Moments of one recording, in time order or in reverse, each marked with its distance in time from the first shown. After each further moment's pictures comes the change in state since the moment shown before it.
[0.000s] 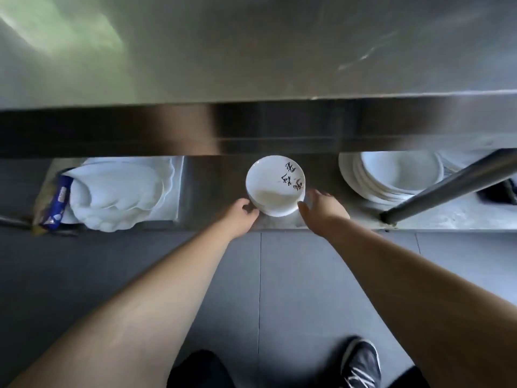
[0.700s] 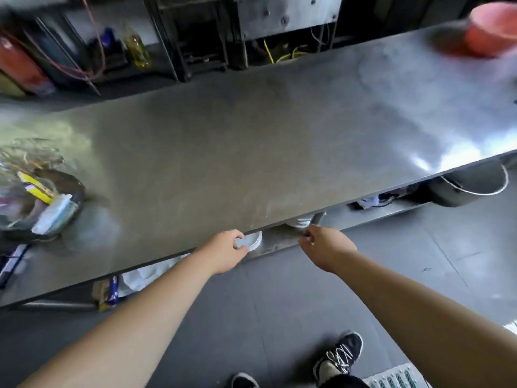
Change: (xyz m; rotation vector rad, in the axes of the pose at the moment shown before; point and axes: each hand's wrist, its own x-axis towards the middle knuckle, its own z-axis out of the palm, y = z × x) left_hand -0.424 0.241 -0.245 0.418 -0.181 0.329; right_hand -0.423 -0.085 -0.377 0.031 0.074 0.148
